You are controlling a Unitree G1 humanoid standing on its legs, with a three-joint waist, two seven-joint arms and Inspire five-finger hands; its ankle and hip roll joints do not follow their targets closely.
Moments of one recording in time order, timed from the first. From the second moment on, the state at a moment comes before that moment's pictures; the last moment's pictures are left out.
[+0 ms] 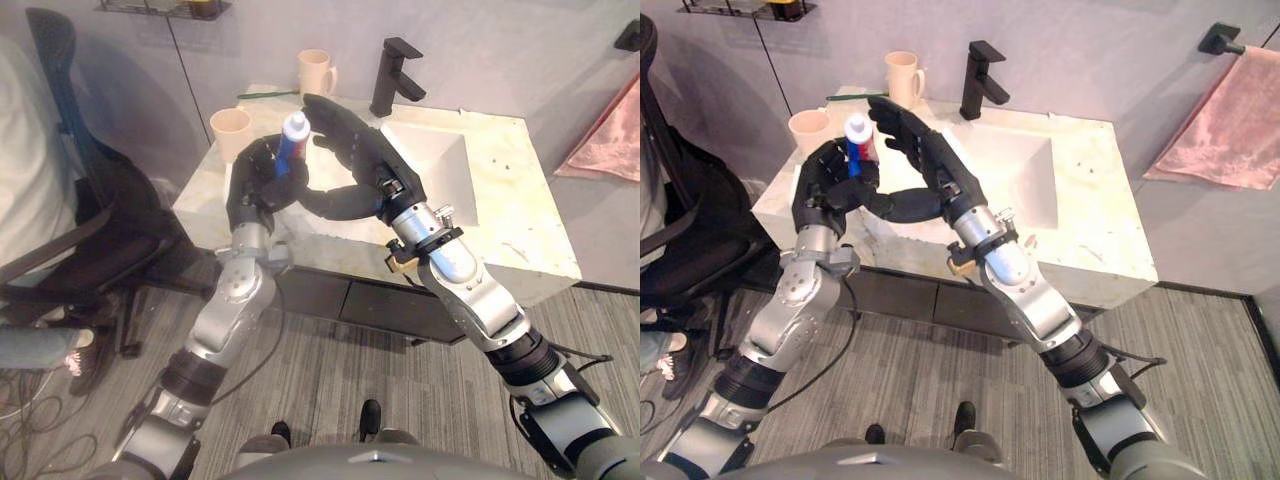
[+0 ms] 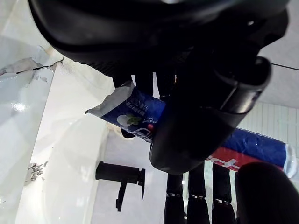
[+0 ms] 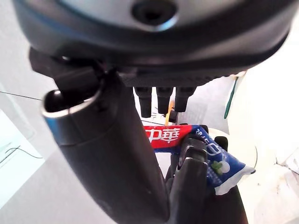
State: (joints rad) left arm -0.30 0.30 -0.34 -0.12 -0.50 -0.06 0.54; right arm -0.45 -0.47 0.44 -0.21 0.37 -0.02 -0.05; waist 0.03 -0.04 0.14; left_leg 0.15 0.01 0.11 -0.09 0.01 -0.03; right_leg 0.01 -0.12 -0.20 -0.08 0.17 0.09
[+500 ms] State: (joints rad) left arm -0.30 0.29 -0.35 -0.08 -0.50 -0.06 0.52; right arm -0.52 -0.47 0.44 -0.18 0.37 -0.02 -0.11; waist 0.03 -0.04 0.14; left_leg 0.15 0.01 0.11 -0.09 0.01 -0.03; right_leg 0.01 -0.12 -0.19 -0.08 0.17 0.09
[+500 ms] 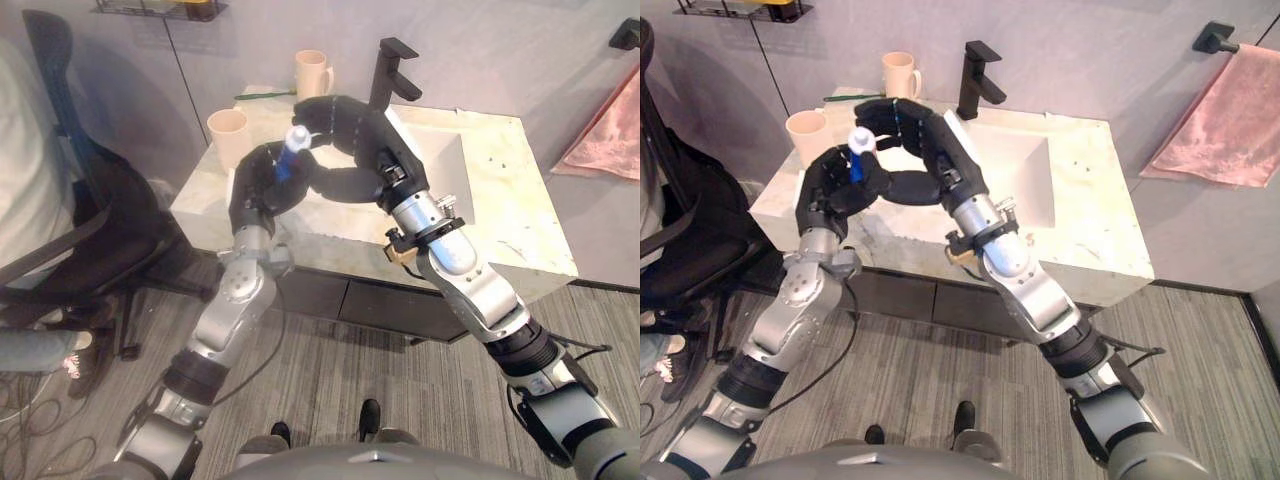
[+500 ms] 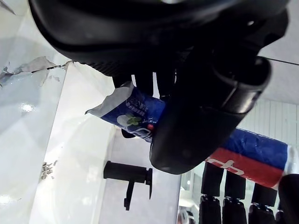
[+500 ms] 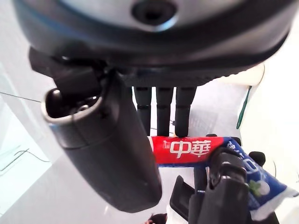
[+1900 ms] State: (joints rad) left arm -0.30 0.29 -0.32 -0.08 -0.50 -0.06 0.53; right arm -0.54 -0.47 0.45 -0.16 0.37 0.01 -0.03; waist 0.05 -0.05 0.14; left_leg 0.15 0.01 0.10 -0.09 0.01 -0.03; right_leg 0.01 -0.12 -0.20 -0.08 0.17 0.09
